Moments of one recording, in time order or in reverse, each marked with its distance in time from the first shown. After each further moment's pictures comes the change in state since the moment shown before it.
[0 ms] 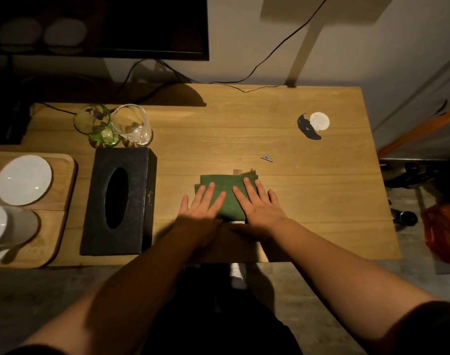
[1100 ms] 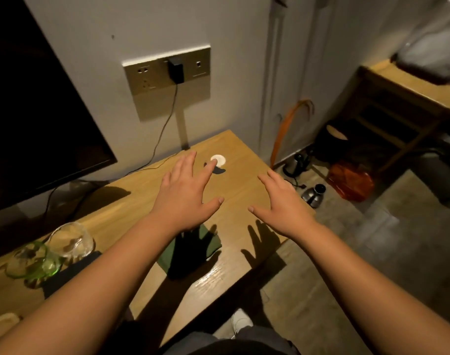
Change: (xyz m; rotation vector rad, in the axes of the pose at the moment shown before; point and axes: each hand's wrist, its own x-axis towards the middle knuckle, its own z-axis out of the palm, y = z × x) left_hand -0.025 0.085 -0.240 0.015 0.458 0.617; right_hand -0.213 0.002 -0.111 0.400 0.797 0.636
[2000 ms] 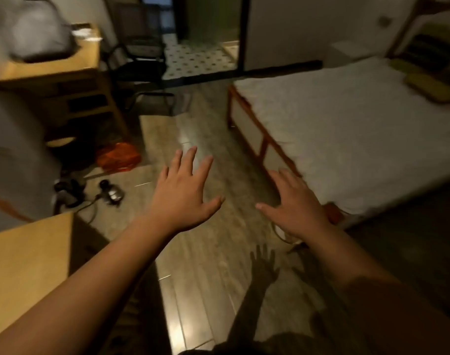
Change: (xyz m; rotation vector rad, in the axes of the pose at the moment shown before) left_hand -0.220 0.420 0.027 -0.067 -0.174 1.309; right_hand -0.578 0.039 -0.068 -0.013 0.518 1.291
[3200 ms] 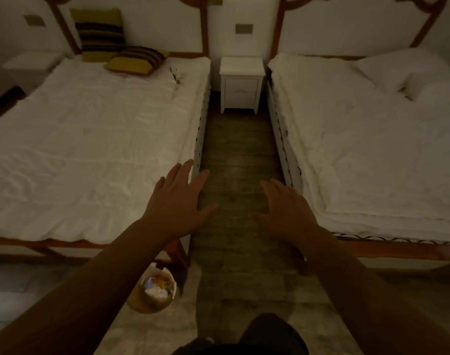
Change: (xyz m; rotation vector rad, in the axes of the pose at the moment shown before) left_hand 0.267 0.522 0.131 -0.174 -0.232 1.133; right_hand -0.136 0.404 -0.127 -0.009 0.246 1.119
